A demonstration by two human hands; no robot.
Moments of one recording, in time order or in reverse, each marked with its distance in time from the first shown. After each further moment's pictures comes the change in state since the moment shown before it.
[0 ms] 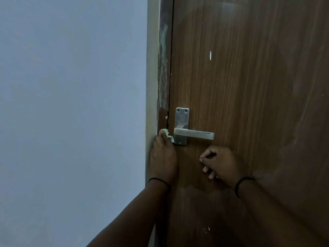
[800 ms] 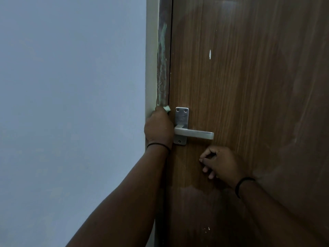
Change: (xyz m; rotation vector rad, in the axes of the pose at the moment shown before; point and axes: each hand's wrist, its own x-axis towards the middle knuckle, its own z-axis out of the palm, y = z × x) left_hand 0.079 0.037 -0.044 0.003 0.195 -0.063; right_hand -0.003 -0.002 -0.002 0.003 -0.019 -0.030
